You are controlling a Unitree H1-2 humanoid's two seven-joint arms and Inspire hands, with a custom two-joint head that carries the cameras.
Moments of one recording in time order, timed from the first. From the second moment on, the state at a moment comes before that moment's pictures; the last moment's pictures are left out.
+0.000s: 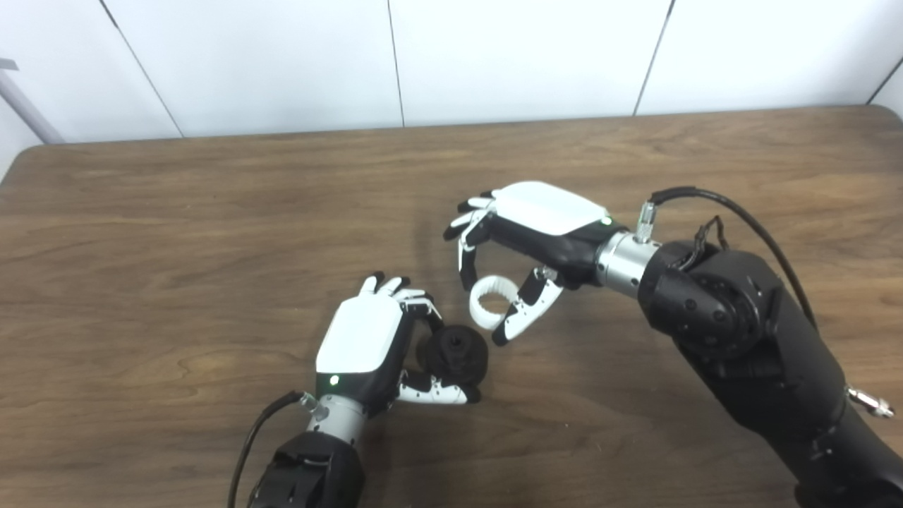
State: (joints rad) left arm 0.10 0.10 -0.42 -0.40 1.14 0.24 -0.28; right arm -0.45 -0.36 0.47 -0.59 -0.76 0.42 0.84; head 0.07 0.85
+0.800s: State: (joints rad) left arm 0.10 0.09 -0.44 -0.40 1.17 0.26 -0.29; right arm -0.40 -0.30 0.50 -0.56 -0.80 0.34 0.86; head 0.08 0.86
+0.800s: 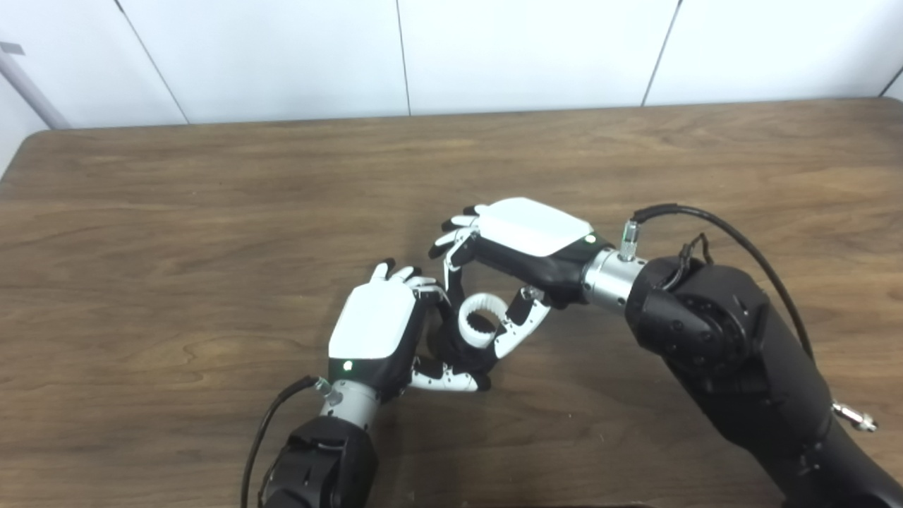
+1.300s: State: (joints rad) left arm 0.09 0.07 -0.44 -0.40 1.17 0.27 -0.30; right arm -0.40 -0.27 0.49 -0.52 -0.81 0.31 0.85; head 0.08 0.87
